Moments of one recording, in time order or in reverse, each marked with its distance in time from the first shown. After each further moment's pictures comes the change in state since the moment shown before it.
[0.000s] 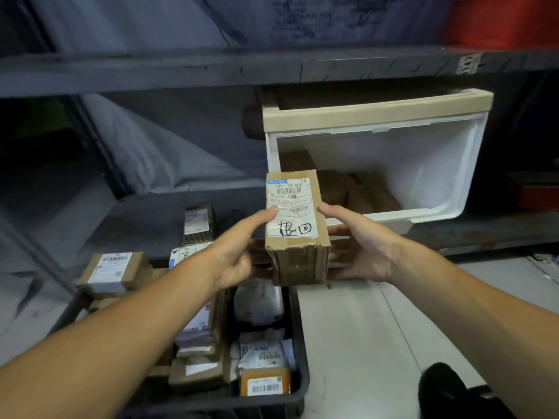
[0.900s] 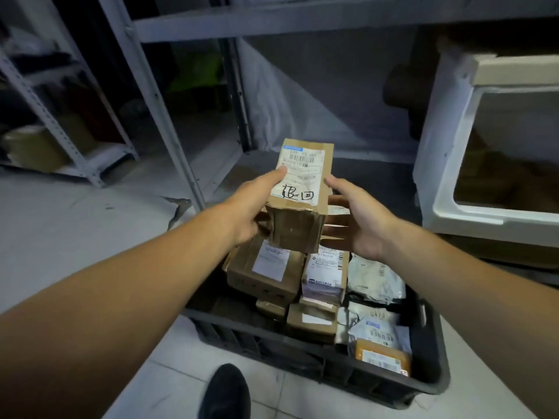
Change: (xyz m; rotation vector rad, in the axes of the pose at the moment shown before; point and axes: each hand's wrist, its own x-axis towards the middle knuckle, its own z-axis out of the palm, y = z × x) left_hand -0.090 0.011 -0.202 0.074 0.482 0.062; right_hand 0.053 0.048 0.241 -0.075 -0.324 -0.035
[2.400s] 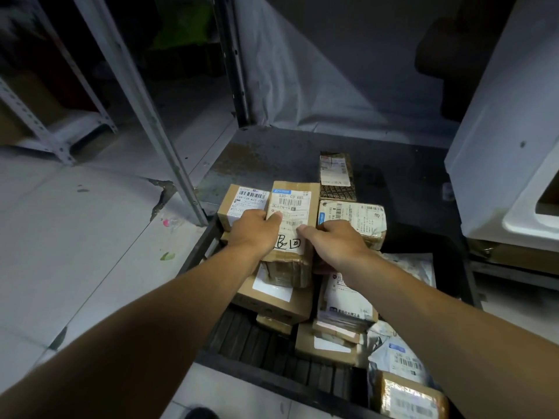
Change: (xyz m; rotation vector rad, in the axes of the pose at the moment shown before) left_hand 0.127 -0.087 -0.031 0.447 0.297 0.009; right_hand 0.130 0.061 0.036 -0.547 0.264 -0.001
